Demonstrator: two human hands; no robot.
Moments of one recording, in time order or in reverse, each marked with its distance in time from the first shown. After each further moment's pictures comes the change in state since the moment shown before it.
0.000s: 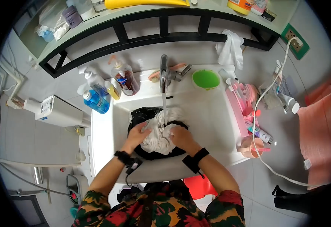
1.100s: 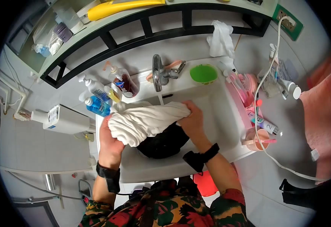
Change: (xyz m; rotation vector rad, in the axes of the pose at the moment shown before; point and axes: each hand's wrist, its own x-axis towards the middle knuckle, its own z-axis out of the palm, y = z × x) left_hand -0.043 0.126 -0.075 -1.606 -0.202 -0.160; right_hand 0.002 -0.038 -0.075 0.675 0.665 0.065
